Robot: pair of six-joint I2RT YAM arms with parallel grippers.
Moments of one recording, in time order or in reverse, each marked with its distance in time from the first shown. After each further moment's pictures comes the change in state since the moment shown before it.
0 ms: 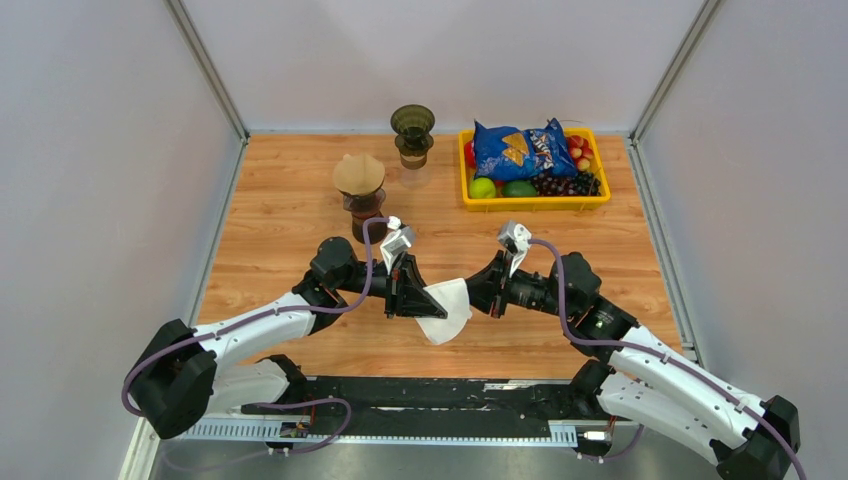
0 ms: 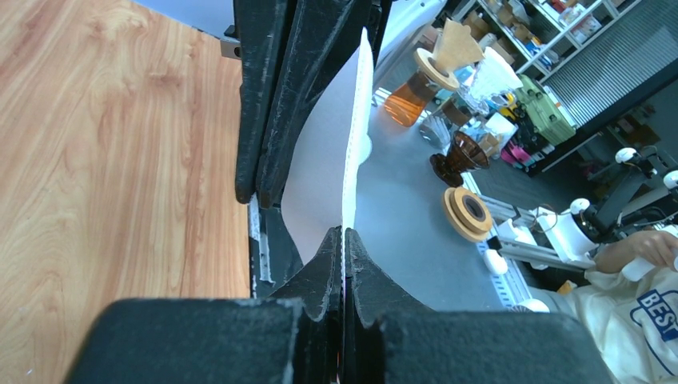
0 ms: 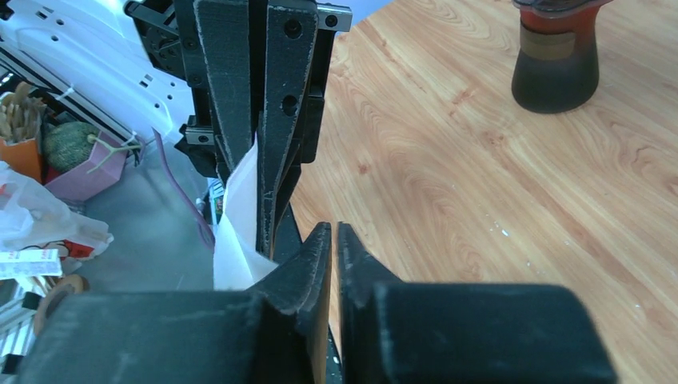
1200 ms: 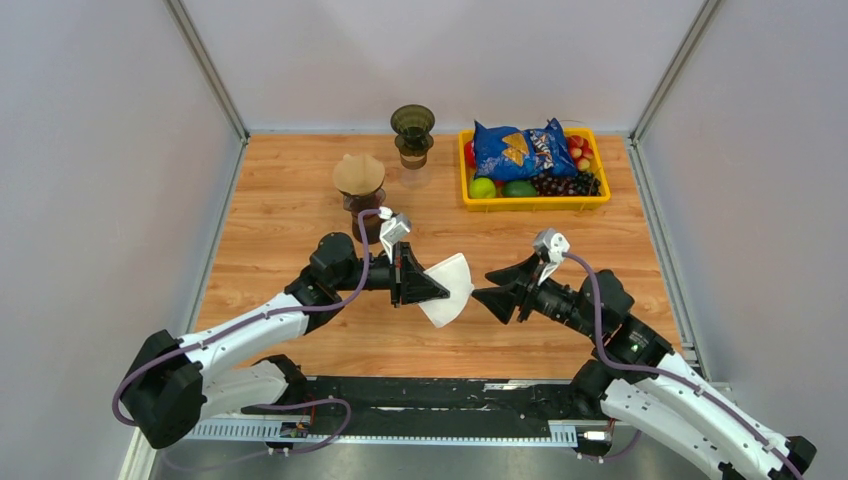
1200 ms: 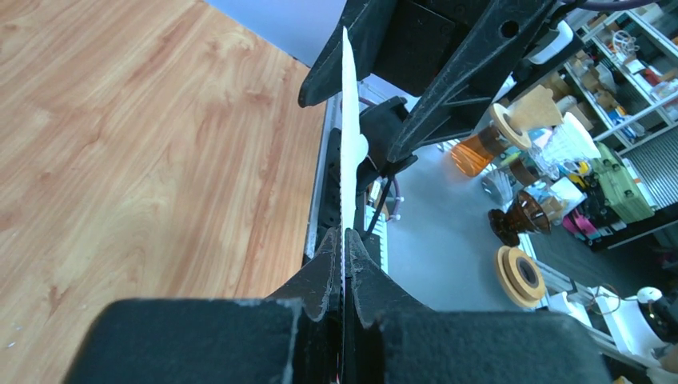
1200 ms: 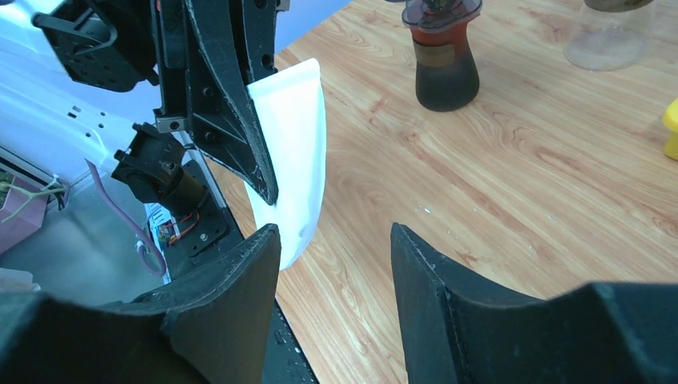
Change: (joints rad) left arm -0.001 -0.061 0.042 -0.207 -0.241 0.062; right arm 0.000 -0.243 0.000 -0.245 0.224 -0.051
